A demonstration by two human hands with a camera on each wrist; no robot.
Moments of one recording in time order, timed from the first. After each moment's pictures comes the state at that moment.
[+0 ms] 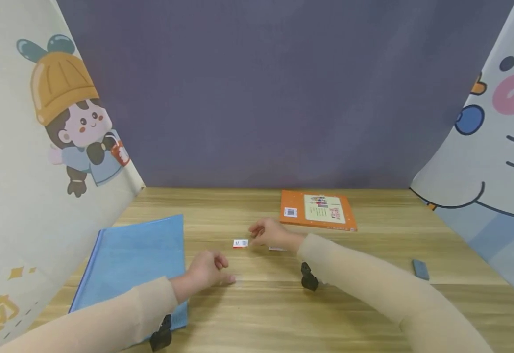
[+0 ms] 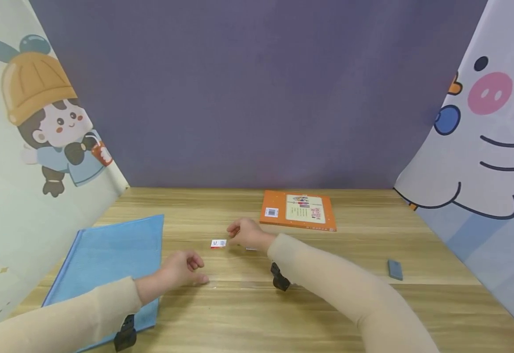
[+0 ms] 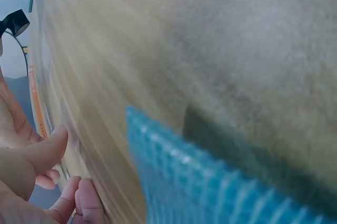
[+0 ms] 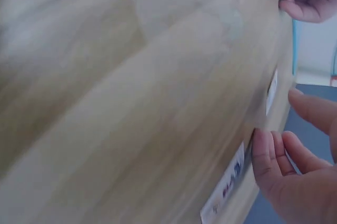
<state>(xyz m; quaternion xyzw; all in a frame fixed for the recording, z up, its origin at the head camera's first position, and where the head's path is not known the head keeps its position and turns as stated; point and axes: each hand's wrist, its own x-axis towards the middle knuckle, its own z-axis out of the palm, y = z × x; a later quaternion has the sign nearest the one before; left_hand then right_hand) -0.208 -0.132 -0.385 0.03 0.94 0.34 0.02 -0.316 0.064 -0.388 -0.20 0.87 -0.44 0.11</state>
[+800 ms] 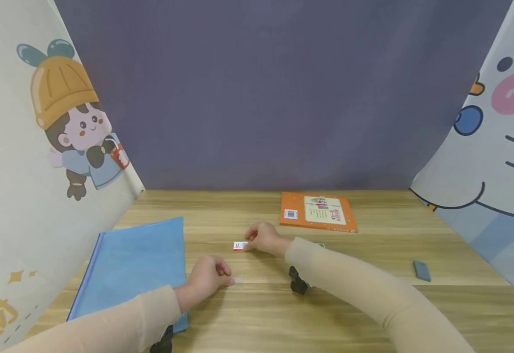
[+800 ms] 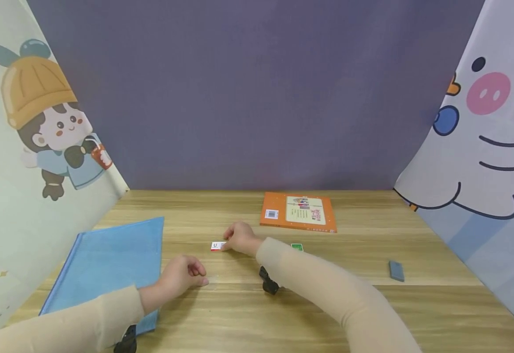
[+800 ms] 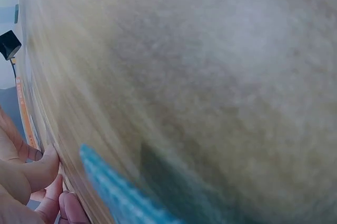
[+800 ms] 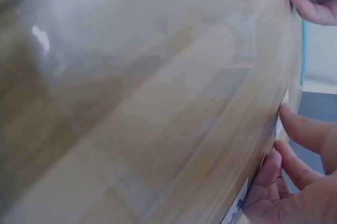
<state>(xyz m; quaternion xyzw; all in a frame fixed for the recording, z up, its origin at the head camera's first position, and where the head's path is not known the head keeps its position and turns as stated) -0.204 -0.130 -0.396 0.06 0.93 0.37 -0.01 -0.317 0.042 -0.399 -0.15 0.90 -0.40 0.06</state>
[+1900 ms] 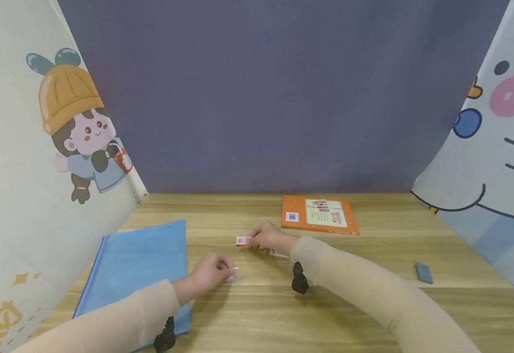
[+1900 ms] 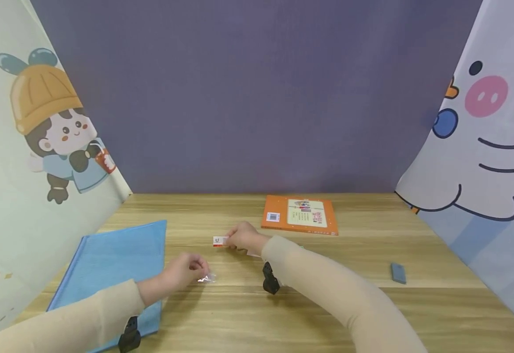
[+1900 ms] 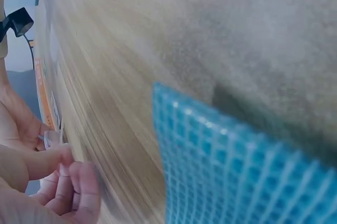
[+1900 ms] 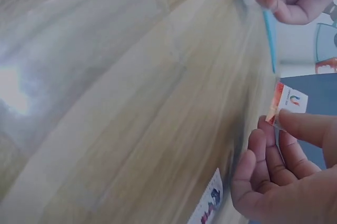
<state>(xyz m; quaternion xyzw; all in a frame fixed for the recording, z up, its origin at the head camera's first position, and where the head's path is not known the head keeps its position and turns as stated) -0.212 -0.136 -0.385 0.11 0.90 0.42 0.05 -0.314 0.046 -0.386 -0.08 0.86 -0.47 0.15</state>
